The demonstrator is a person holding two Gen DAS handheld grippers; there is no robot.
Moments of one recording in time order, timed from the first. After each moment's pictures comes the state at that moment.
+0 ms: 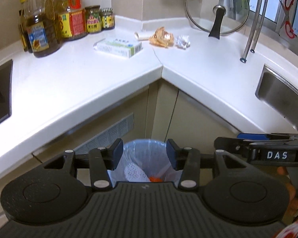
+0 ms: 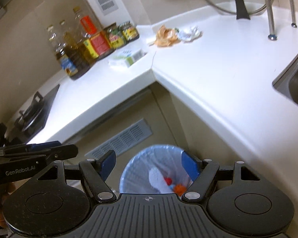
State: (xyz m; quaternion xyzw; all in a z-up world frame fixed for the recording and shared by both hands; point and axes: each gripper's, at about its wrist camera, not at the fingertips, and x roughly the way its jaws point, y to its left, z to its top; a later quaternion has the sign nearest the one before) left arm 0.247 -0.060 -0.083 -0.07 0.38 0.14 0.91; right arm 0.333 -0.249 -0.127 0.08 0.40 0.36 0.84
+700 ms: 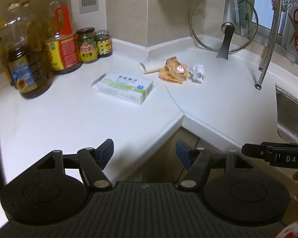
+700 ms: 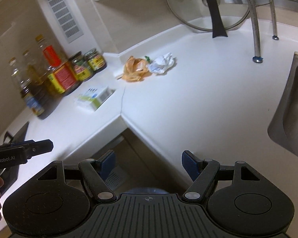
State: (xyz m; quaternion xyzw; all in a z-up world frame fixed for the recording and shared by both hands) left arm 0.349 0.027 -0.062 -0.04 0.35 0.11 0.93; right arm 0.412 -0.219 -0.110 0.11 0.37 0.27 0.88
